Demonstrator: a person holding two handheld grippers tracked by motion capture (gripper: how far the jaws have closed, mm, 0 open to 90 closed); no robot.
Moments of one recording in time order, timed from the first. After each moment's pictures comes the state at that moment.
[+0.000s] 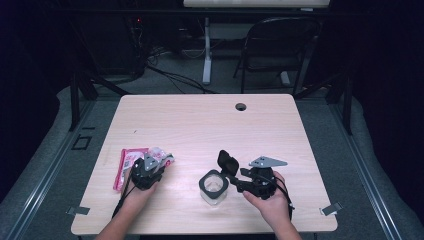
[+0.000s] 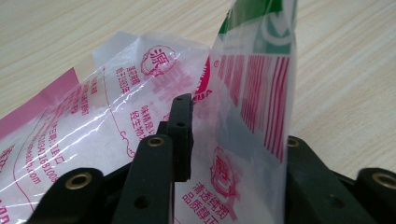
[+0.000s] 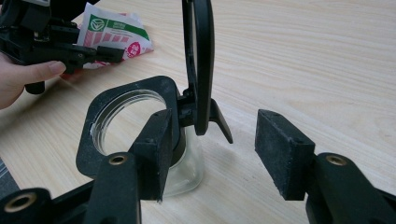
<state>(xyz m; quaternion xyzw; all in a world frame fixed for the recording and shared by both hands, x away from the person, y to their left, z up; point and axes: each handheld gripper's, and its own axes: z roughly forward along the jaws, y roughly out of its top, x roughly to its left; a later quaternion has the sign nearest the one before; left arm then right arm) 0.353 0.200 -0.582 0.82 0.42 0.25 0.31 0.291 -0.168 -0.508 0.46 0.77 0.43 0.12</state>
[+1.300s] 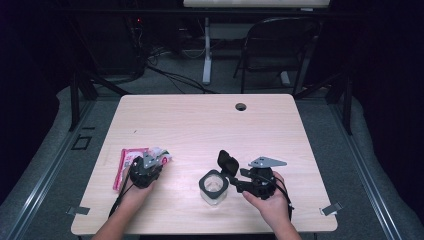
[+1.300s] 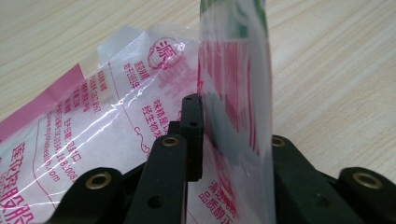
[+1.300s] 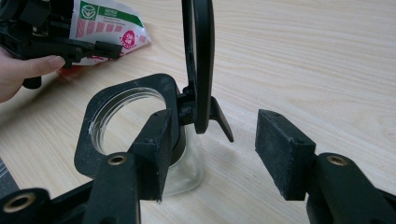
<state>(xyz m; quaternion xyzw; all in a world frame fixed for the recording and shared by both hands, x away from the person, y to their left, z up) 0.355 0.203 -0.581 0.83 0.41 0.25 0.29 0.292 -0.167 -0.510 0.46 0.77 0.43 0.11</state>
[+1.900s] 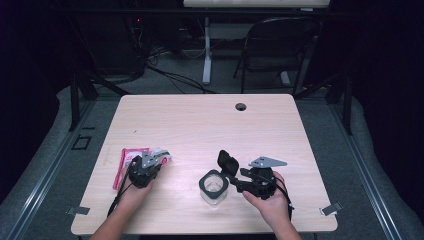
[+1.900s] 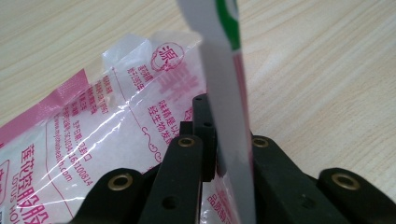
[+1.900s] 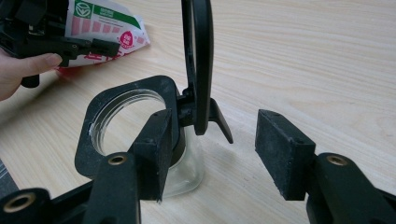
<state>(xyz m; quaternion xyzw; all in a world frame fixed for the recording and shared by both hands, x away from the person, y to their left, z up) 0.356 0.209 -0.575 0.83 0.40 0.23 0.31 0.292 -0.168 -0.509 0.46 0.77 0.44 0.12</state>
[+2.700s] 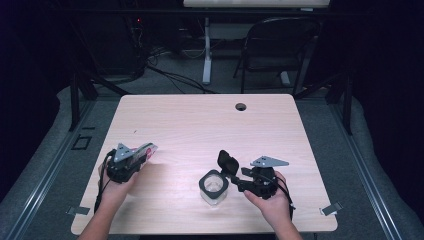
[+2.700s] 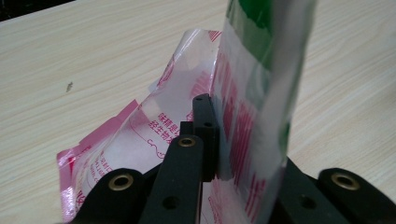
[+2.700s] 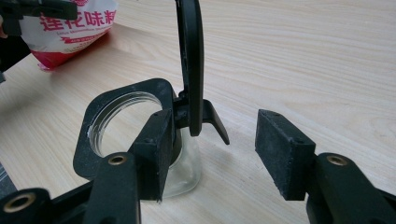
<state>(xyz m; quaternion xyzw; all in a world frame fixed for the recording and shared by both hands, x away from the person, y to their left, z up) 0.343 0.253 -0.524 0.78 0.44 0.24 0.38 0.292 -0.171 -0.508 0.46 0.76 0.44 0.12</state>
